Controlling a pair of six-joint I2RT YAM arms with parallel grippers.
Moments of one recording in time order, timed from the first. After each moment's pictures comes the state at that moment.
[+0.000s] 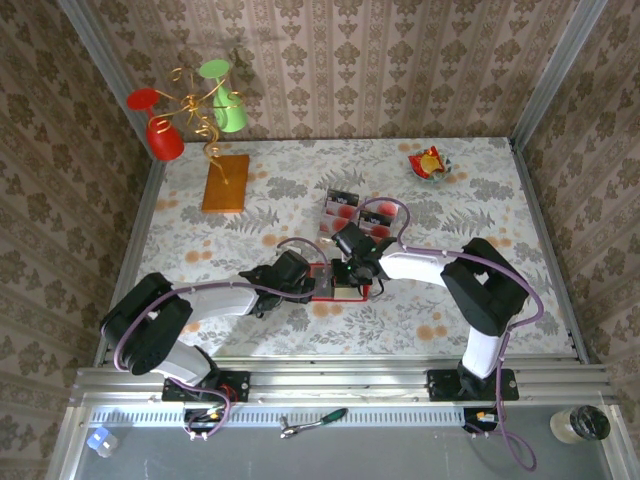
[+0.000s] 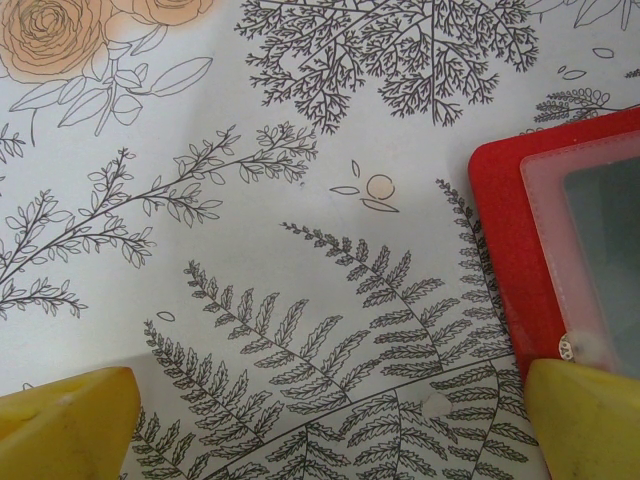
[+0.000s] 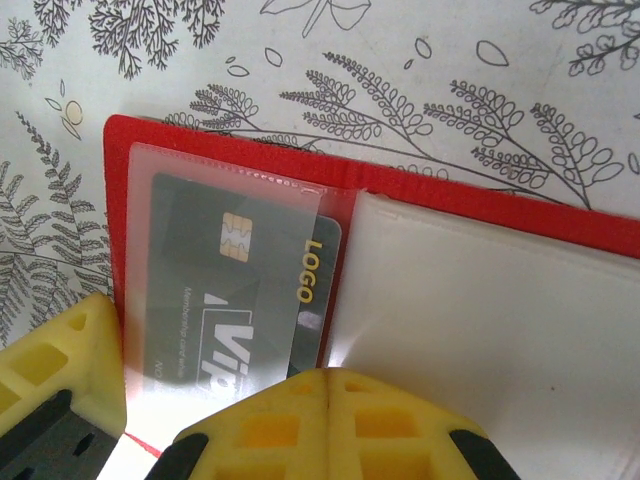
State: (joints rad) left arm -0.85 1.48 0.60 -0.15 -0.34 -0.44; right arm 0.73 1.80 1.02 -0.33 -0.15 0.68
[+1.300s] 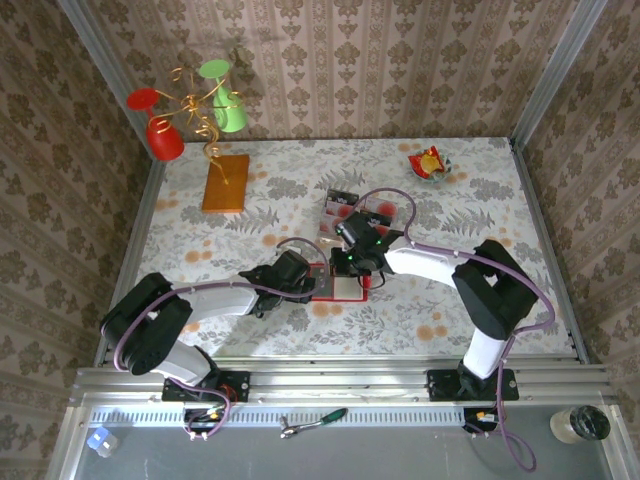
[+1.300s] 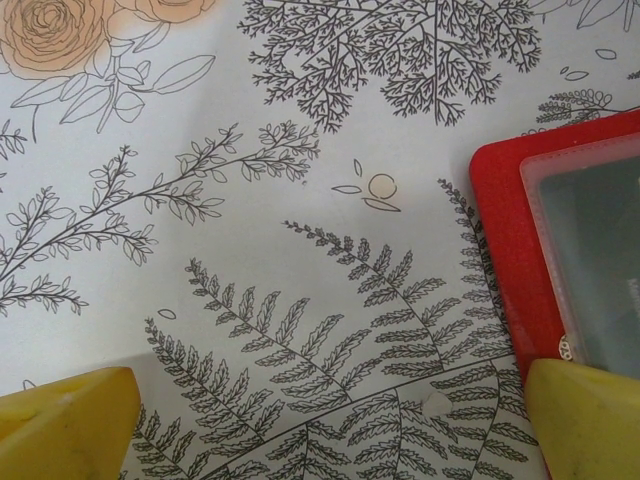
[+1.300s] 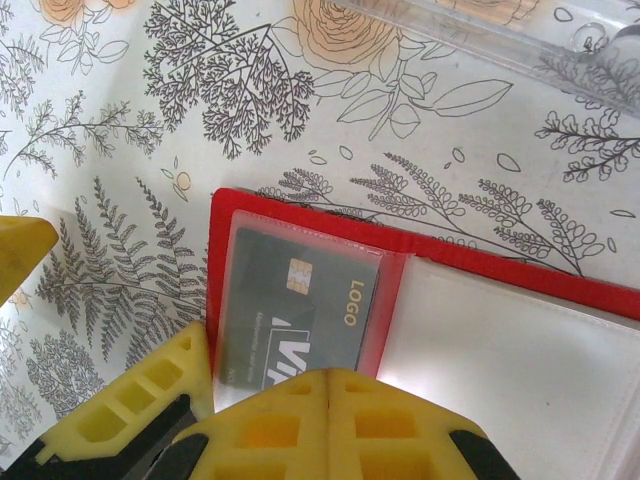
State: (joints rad) left arm -0.84 1.48 0.60 -0.15 -0.34 -0.45; right arm 0.70 1.75 1.06 -0.32 -0.18 0.68
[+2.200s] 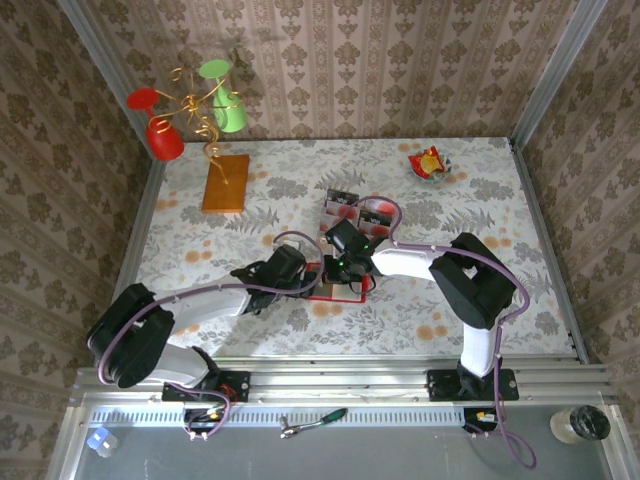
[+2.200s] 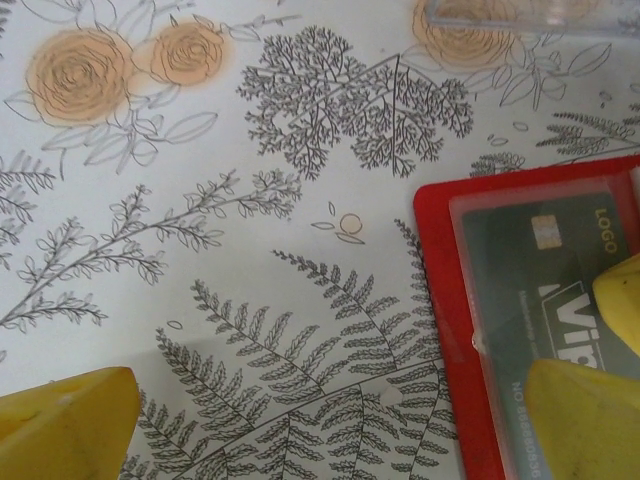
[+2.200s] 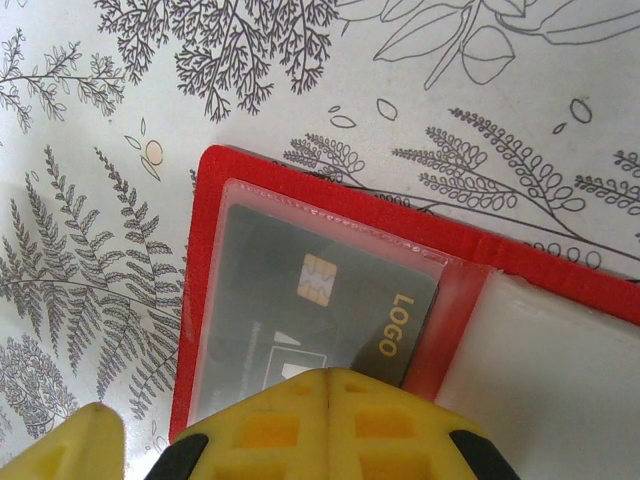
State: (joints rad) left arm -0.84 1.39 0.63 -0.20 -0.30 -0.46; right arm 0.73 1.87 1.08 -0.27 -0.22 0.70
